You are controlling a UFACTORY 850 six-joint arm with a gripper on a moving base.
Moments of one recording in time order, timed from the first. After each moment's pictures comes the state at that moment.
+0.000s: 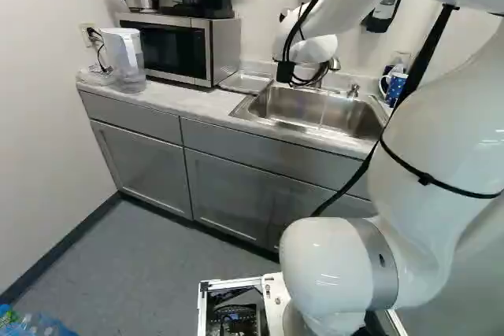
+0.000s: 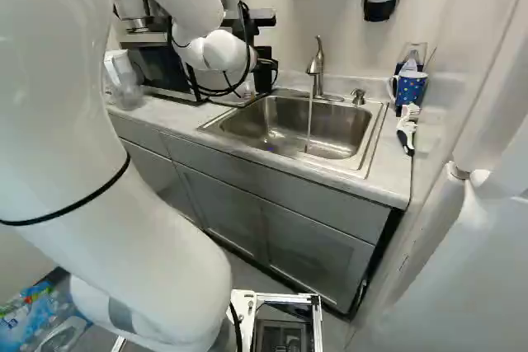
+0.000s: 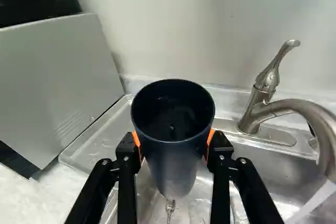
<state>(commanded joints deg) -6.1 0.6 -51.4 0.3 21.5 5.1</state>
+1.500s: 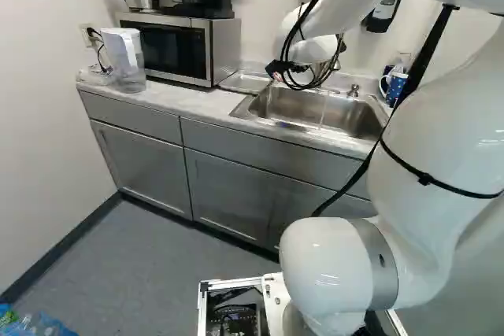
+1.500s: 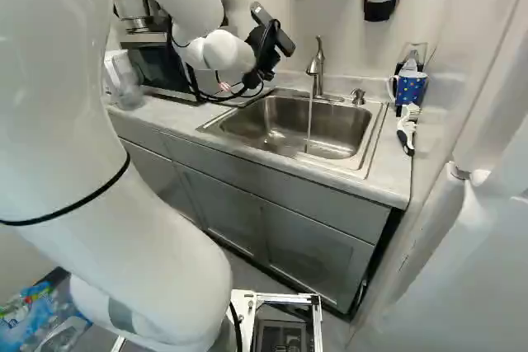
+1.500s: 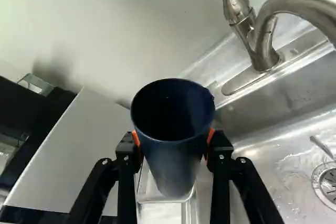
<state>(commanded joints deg) -6.1 0.6 -51.4 0.3 21.5 50.0</state>
